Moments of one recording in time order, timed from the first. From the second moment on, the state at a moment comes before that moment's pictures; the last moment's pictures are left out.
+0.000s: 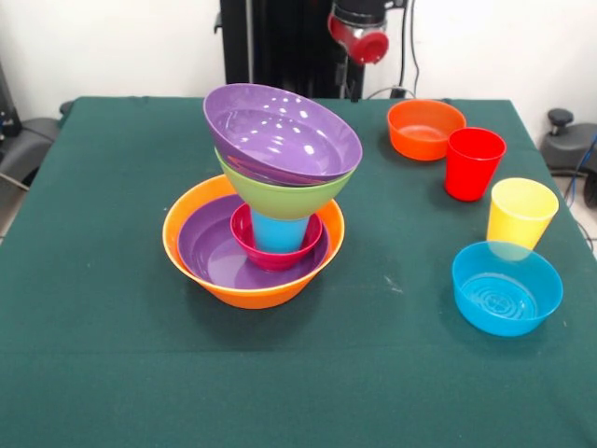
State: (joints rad) arm -0.18 -0.59 -0.04 2.41 0.15 -0.26 2.66
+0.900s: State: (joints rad) arm -0.25 -0.55 0.07 2.48 0.15 -0.29 2.76
